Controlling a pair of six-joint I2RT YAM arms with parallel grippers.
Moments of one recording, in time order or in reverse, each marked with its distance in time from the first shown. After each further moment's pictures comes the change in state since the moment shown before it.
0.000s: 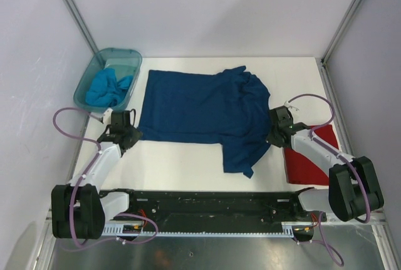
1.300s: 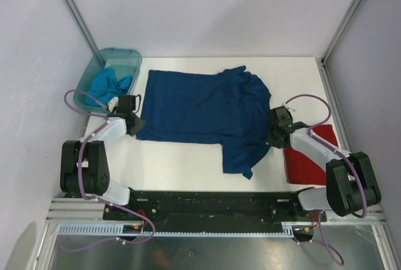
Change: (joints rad) left arm 0.000 0.373 0.217 0.026 -0.043 0.002; right arm -0.019 0.040 0.000 -0.007 -0.056 -0.069
